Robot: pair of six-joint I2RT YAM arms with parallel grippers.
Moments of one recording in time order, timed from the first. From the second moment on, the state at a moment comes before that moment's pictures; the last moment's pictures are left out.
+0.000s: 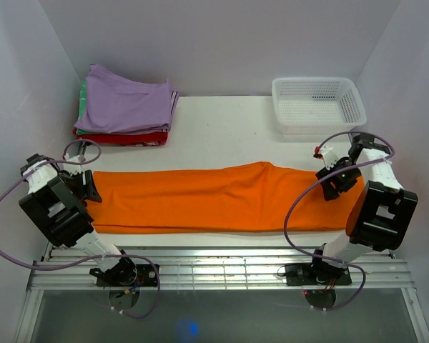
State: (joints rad) left arm 0.73 1.70 1.19 -1.00 0.41 0.58; right arm -0.31 1.57 1.12 -1.02 -0.29 -1.00
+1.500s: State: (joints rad) left arm 0.88 1.77 1.24 -0.94 0.66 0.61; right arm -0.39 1.58 0.96 -0.93 -0.23 -0.98
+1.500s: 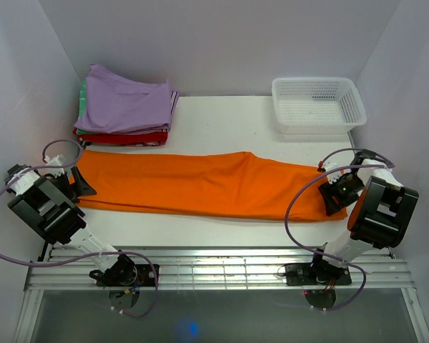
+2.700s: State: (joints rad) left arm 0.88 1.77 1.11 -0.66 0.57 0.48; right arm -0.51 1.17 0.78 -1.01 -0.12 -1.58
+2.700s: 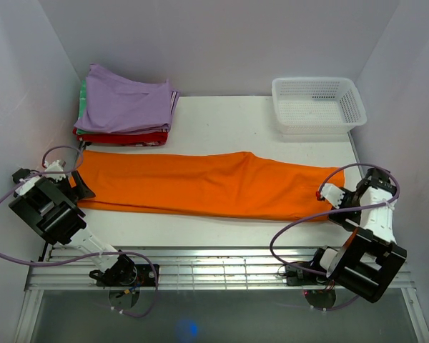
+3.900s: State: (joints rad) left arm 0.88 1.80 1.14 -0.69 0.55 0.47; right arm -0.38 1.25 0.74 -0.76 -0.11 -1.67
